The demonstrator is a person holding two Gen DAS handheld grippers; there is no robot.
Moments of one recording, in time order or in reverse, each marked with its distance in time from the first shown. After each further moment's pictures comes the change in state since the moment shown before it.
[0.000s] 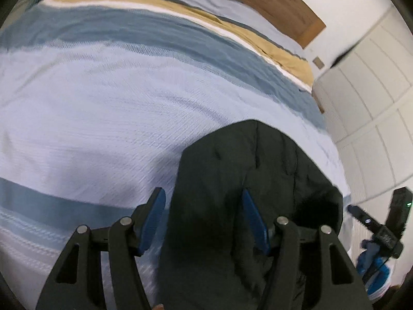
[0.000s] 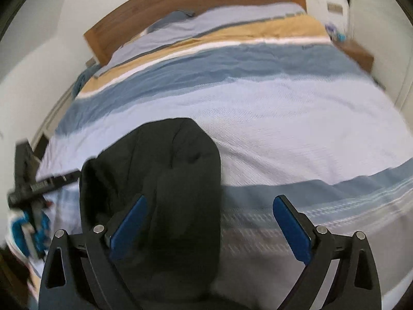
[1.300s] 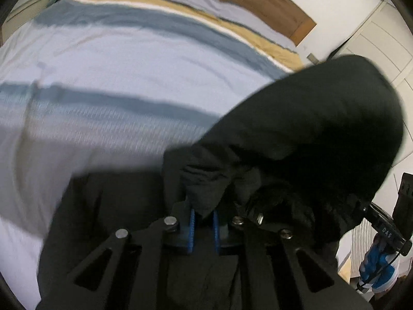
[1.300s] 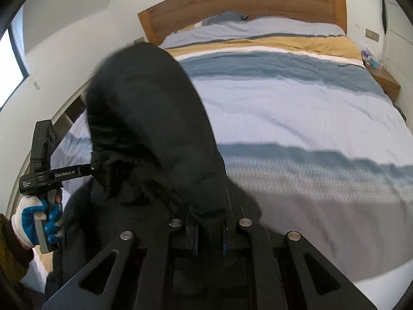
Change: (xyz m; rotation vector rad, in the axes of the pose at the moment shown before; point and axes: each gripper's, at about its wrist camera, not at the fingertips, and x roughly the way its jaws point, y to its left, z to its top) left arm -0.111 -0.006 -0.179 0.005 -0.020 0.043; right arm -0.102 0.068 -0.131 -0.262 0.002 0.101
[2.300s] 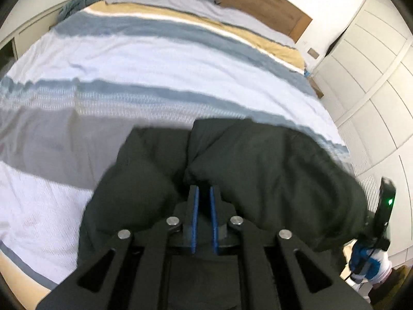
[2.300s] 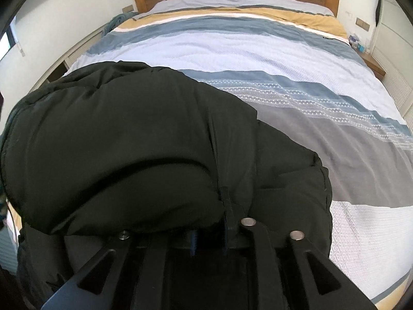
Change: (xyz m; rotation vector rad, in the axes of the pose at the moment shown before) left arm -0.088 -0.007 -0.045 0.073 -0.040 0.073; right arm 0.003 0.011 -0.099 -0.032 0.129 -0.138
